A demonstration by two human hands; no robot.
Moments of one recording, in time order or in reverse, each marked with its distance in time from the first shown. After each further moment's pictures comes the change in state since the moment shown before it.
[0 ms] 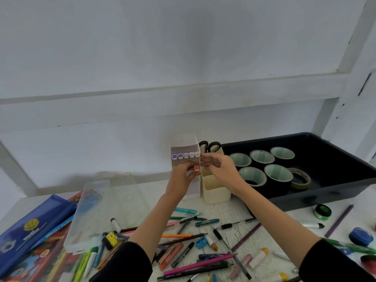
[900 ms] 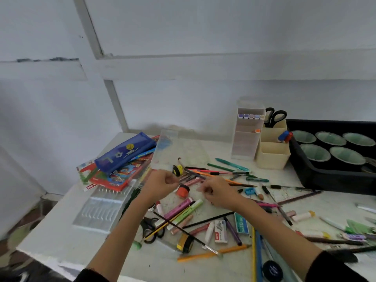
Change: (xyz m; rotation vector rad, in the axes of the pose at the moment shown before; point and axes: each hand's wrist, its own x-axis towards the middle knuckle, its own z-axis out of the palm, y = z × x) left_hand -0.234 -0.012 -0.160 0.294 -0.073 -0.576; right_hand -0.138 0.004 0.150 -0.537 -0.678 -0.241
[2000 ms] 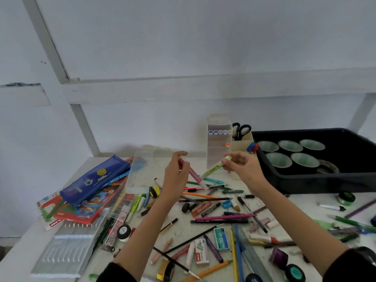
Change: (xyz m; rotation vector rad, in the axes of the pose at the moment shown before) left_hand 0.044 0.112 0.036 -0.457 0.266 0.251; right_hand -0.040 0.038 -0.111 0.873 0.728 0.219
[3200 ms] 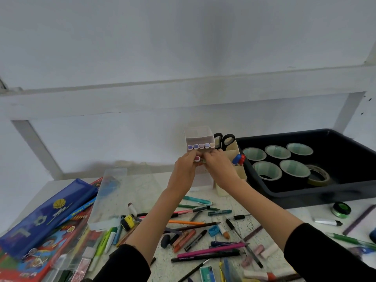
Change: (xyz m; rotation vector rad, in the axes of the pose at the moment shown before) left_hand 0.098 0.000 0.087 0.142 -0.192 0.331; right_hand 0.099 0.018 0.004 -1.364 -0.085 -0.533
